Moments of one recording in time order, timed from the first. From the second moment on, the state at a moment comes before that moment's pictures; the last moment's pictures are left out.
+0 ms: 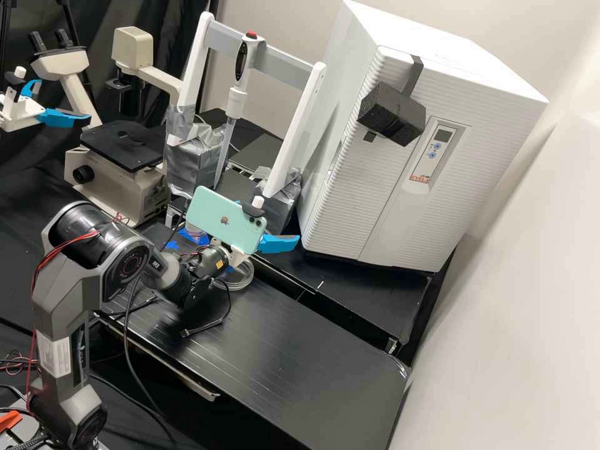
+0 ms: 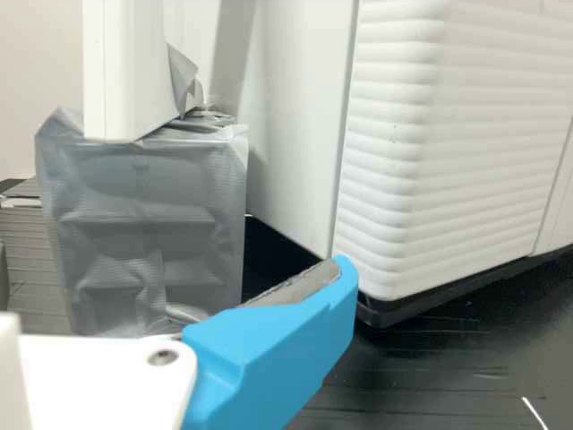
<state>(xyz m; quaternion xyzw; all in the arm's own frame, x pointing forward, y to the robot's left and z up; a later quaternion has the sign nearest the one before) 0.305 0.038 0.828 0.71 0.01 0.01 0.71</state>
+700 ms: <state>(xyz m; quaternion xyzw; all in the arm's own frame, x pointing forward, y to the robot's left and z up) 0.237 0.028 0.843 0.71 0.00 0.06 0.70</state>
